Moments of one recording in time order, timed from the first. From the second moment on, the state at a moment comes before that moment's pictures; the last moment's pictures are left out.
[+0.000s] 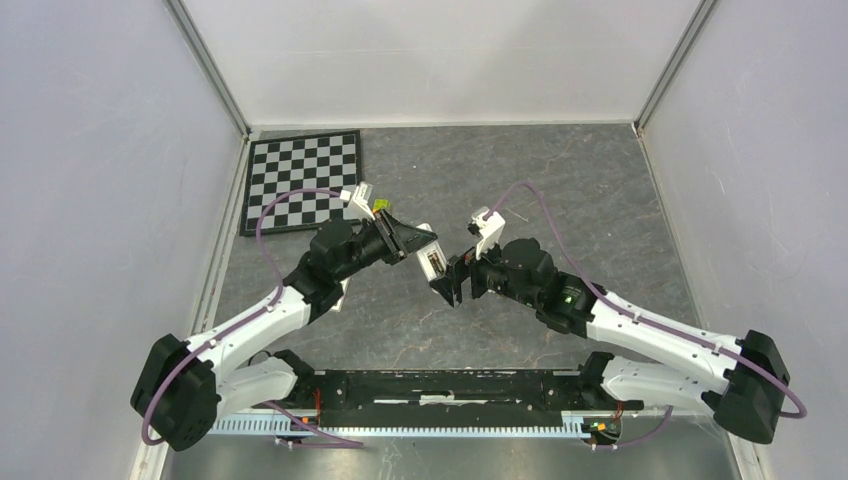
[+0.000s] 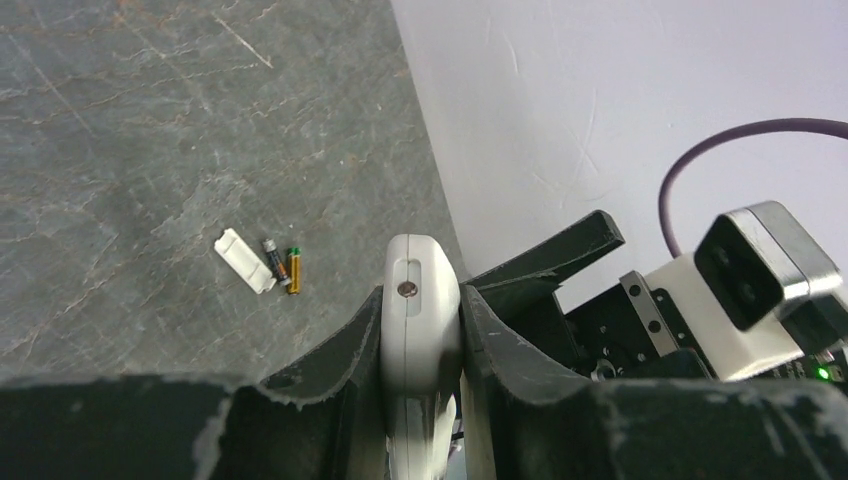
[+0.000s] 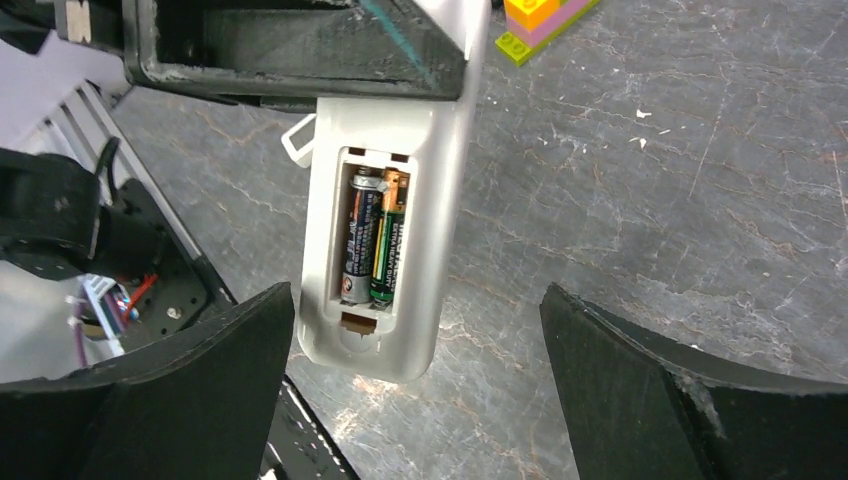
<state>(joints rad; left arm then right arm) -0.62 1.07 0.58 0.39 0.29 -1.06 0.95 1.02 0.70 -0.01 0.03 0.34</state>
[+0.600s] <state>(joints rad) -0.62 1.09 0.58 0.33 0.25 -1.05 1.01 1.21 0.79 -0.01 0.09 0.29</state>
